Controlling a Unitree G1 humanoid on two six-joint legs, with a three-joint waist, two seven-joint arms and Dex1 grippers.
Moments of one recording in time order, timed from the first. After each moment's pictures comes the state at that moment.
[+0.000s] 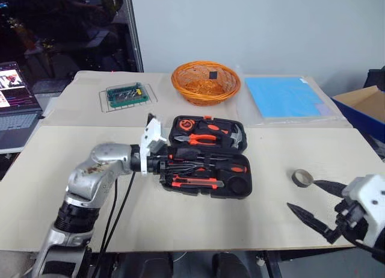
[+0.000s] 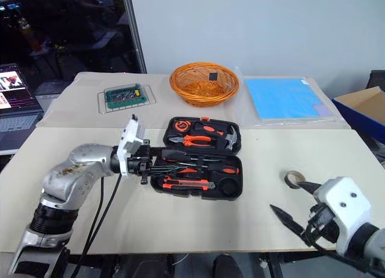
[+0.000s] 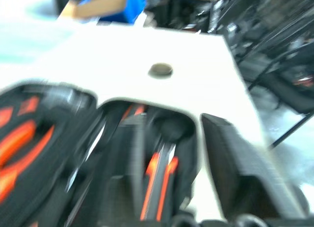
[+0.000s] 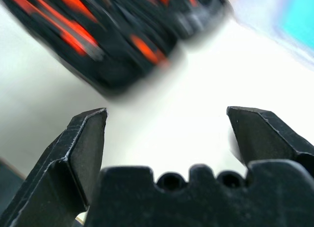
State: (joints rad) left arm -0.53 0.56 -0.08 -0.30 -0.60 0.67 -1.14; right arm 0.58 -0.93 -0.76 -0.91 0.69 0.81 0.54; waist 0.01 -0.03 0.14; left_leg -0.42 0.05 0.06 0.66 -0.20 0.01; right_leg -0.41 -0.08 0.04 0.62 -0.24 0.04
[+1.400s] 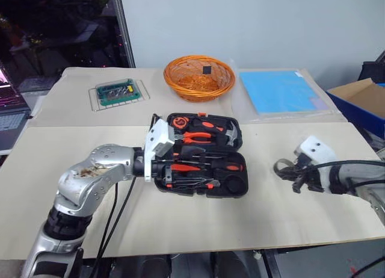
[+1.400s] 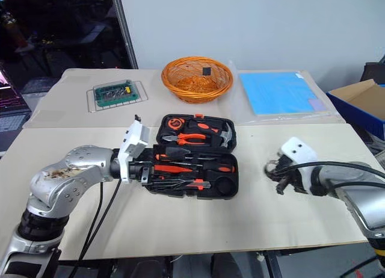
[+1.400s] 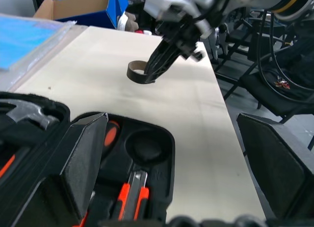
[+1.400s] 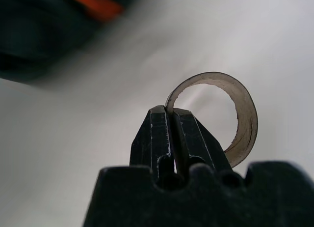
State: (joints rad) left arm -0.45 0.67 -0.06 -0.46 -0.71 0.77 -0.98; right arm -0.29 -1.06 -0.03 -0.50 0.49 1.00 0.78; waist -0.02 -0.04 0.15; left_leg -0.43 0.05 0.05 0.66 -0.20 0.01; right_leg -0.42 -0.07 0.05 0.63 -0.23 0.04
